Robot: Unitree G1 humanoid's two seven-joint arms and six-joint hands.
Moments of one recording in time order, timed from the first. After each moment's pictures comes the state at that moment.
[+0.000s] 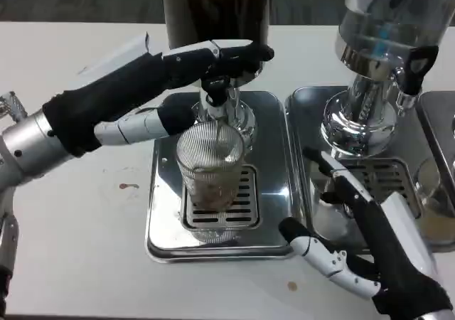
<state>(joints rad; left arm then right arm) -0.50 0.47 0.09 0.49 -0.27 -0.72 -1.04 0.35 -0.24 0.19 -0.17 -0.41 -0.35 -0.09</state>
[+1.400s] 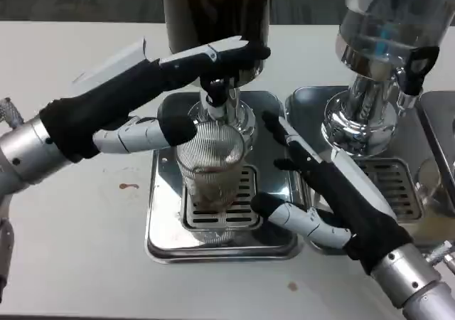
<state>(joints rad) -0.48 0.50 0.05 0.49 -0.26 -0.78 -0.98 0.07 -0.24 0.18 -0.05 -0.23 -0.28 0.21</state>
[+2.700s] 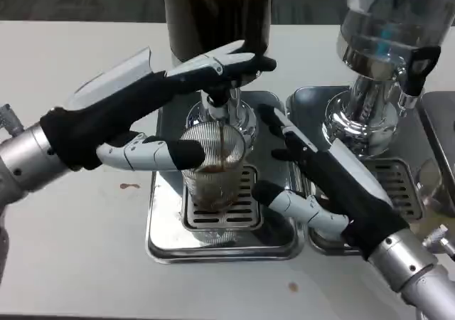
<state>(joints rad) -0.45 0.54 -0.01 0.48 -0.22 -0.90 -0.90 0.00 -0.25 0.17 0.00 -0.21 -0.27 0.25</state>
